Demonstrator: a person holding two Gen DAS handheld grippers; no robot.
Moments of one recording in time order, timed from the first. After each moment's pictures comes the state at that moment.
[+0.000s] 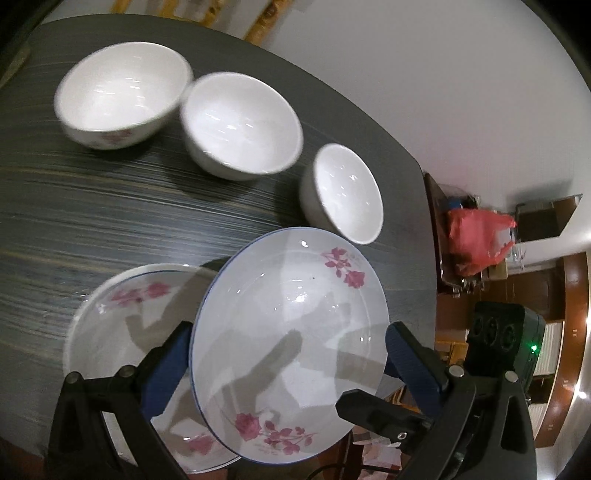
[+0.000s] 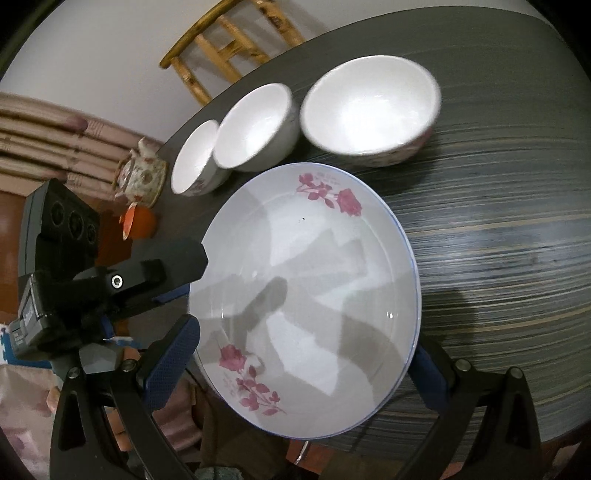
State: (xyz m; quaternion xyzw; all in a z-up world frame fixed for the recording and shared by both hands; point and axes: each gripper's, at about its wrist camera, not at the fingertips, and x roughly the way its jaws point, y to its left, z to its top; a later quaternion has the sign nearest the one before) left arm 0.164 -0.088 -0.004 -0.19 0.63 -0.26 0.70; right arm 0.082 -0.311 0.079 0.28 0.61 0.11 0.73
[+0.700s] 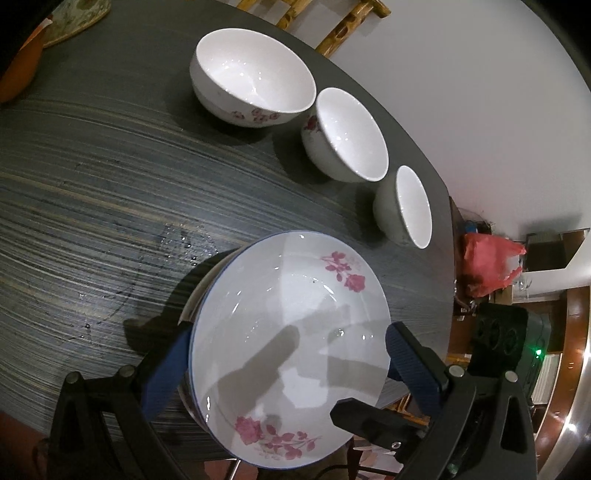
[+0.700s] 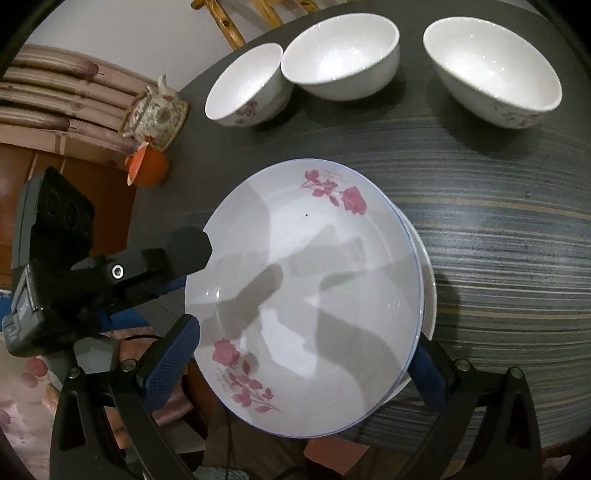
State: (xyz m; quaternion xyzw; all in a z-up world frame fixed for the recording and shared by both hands) left arm 0.146 0.006 -0.031 -0.22 0.64 -0.21 0.70; right arm 0.090 -0.220 0.057 0.23 0.66 0.15 0.70
